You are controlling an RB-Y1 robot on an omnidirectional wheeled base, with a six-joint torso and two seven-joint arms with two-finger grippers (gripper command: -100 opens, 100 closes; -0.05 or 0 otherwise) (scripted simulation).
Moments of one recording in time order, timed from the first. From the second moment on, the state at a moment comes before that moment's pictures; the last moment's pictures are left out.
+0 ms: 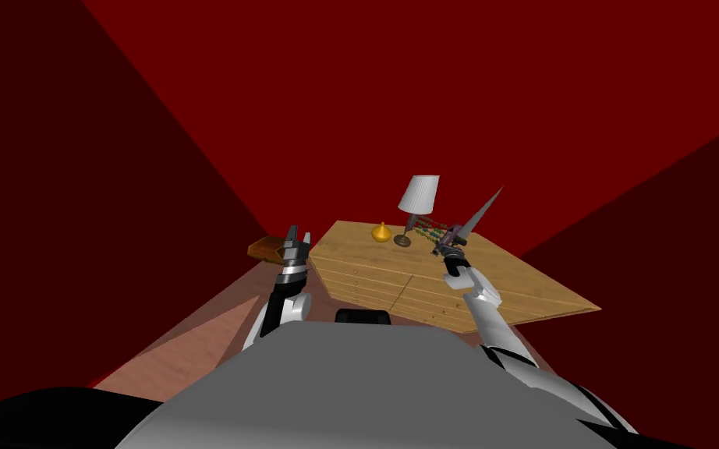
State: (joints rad) left arm 0.49 0.00 -0.03 -2.27 -0.04 -0.39 0.03; right arm -0.09 -0.45 -0.36 -1.28 0.73 0.12 0.40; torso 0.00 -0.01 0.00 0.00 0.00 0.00
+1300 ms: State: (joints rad) left arm 0.49 0.00 -0.03 -2.27 -0.04 -0.39 0.03; right arm -0.36 -0.36 -0.10 -1.16 0.97 0.21 0.21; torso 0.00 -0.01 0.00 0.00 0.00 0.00
